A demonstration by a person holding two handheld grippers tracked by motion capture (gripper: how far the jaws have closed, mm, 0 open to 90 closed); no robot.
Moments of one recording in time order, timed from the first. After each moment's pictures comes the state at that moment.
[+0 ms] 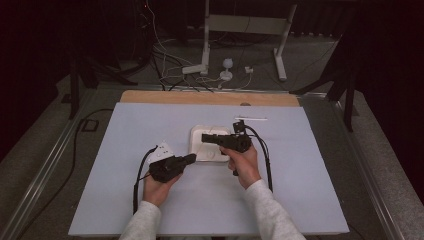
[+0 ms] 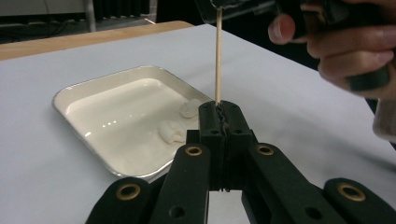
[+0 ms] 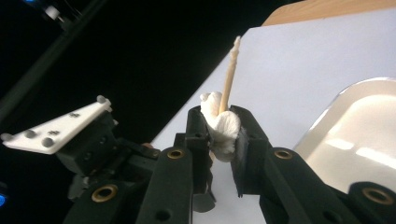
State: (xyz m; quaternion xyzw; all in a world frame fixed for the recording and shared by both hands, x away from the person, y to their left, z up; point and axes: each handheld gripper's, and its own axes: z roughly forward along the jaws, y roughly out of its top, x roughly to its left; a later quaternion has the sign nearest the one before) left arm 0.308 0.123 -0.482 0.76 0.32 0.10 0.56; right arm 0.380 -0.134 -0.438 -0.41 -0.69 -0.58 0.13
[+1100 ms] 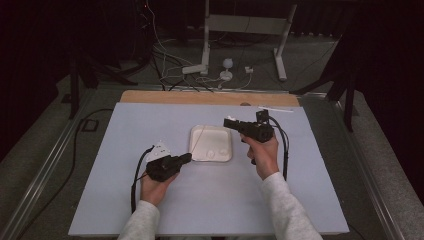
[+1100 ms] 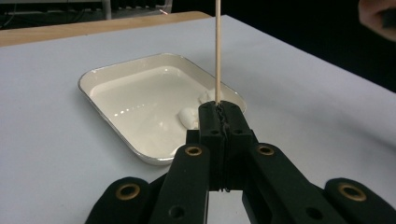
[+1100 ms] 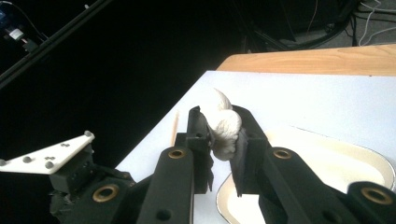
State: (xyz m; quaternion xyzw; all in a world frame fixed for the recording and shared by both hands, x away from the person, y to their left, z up) left arm 0.311 0.134 -0.487 0.75 0.36 0.11 0.54; right arm 0.391 -0.185 -0.409 -0.43 -0.68 -0.59 0.03
